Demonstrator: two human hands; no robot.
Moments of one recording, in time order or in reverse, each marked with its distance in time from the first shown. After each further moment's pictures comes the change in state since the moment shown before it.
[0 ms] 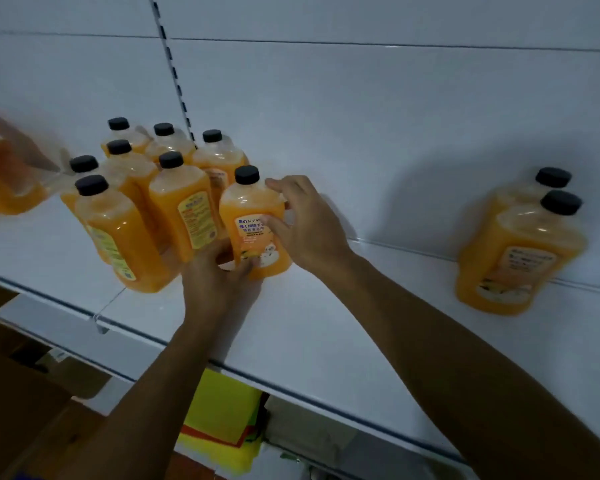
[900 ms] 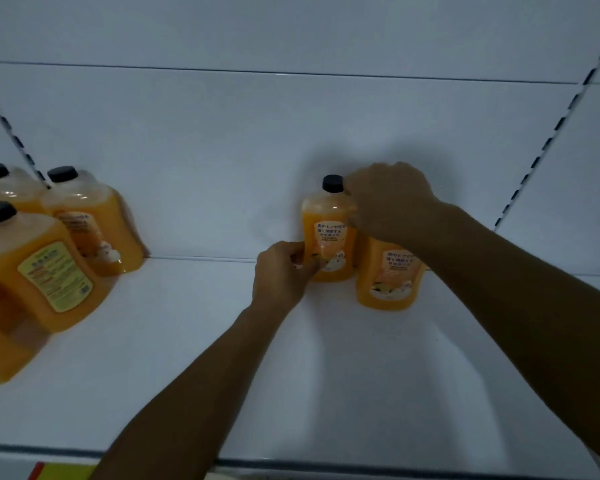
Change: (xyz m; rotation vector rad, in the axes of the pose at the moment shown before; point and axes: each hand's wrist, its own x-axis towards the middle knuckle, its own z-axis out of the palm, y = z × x) left_hand 0.002 0.097 0.190 -0.063 -0.423 0.216; right_hand -0.022 0.050 -0.211 -1.125 -0.300 0.314
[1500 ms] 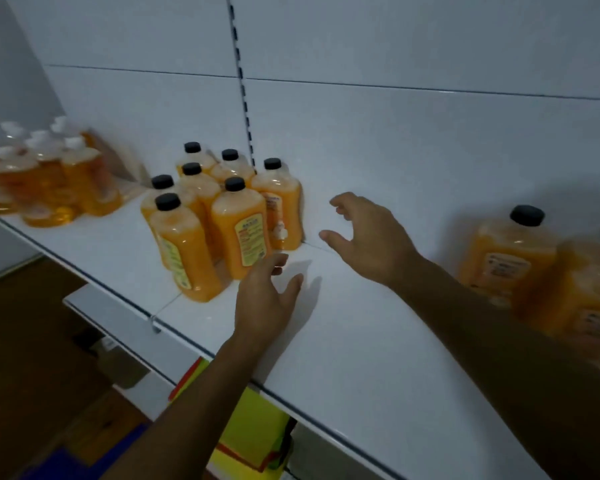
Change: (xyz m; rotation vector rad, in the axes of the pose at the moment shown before) left_hand -0.089 -0.075 -0.166 0.248 0.457 -0.255; right_hand 0.034 -0.182 0.003 0.857 0.099 -0.334
